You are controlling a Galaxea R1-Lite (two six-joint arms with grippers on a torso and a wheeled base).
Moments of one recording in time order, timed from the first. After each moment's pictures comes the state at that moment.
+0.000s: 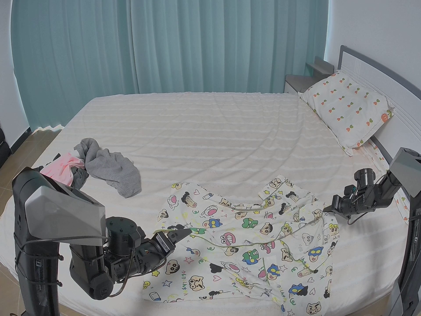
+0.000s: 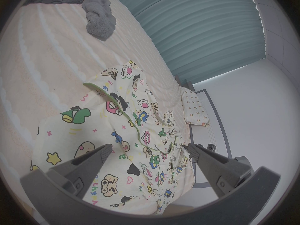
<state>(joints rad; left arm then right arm) -0.47 2.31 -0.31 -1.55 -0.18 -1.08 -0.20 2.46 -1.15 -0.40 0.46 0.26</state>
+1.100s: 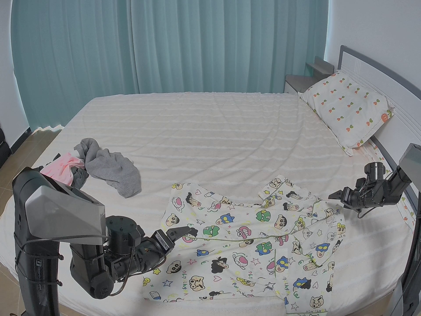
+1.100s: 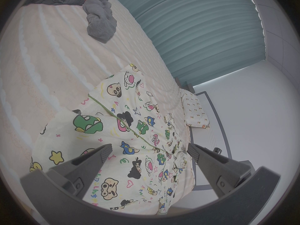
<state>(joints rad) -0.47 2.32 -0.33 -1.55 -0.16 -1.09 -0.20 2.35 -1.08 -0.46 0.34 0.31</state>
